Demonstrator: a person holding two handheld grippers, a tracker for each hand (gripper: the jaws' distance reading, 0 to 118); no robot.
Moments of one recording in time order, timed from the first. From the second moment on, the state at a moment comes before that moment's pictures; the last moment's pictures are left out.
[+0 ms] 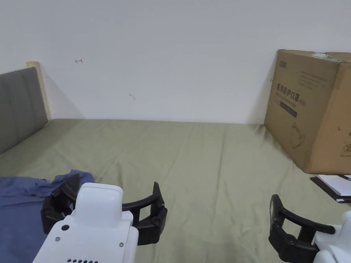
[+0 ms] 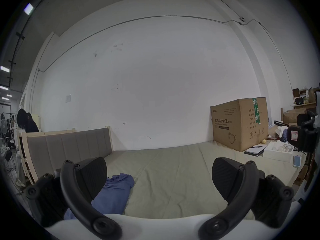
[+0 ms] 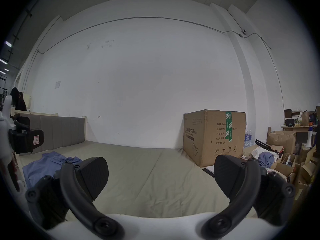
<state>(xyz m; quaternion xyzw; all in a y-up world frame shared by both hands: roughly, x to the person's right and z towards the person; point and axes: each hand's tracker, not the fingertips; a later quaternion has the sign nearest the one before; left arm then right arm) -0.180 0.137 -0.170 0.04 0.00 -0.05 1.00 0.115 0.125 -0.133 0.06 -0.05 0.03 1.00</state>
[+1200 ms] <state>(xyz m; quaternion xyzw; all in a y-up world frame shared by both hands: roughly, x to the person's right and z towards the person) -0.286 0.159 -0.120 0.03 0.19 -0.08 0.98 0.017 0.137 -0.191 0.03 0.10 0.02 0.99</state>
